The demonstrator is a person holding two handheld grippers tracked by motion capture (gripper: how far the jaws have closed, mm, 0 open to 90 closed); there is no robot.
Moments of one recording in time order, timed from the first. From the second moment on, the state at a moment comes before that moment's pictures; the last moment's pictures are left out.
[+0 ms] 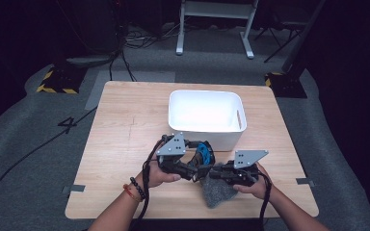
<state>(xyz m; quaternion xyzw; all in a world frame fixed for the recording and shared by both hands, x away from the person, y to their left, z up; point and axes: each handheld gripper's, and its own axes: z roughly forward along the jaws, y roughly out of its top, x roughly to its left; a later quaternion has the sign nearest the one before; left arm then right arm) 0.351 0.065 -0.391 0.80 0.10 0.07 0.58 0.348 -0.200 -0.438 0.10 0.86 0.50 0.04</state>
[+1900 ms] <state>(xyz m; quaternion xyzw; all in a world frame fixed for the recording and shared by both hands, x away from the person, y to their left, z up) 0.352 0.076 -0.395 0.80 0.10 0.07 0.58 0.359 -0.213 -0.444 0.11 0.88 0.46 0.05</state>
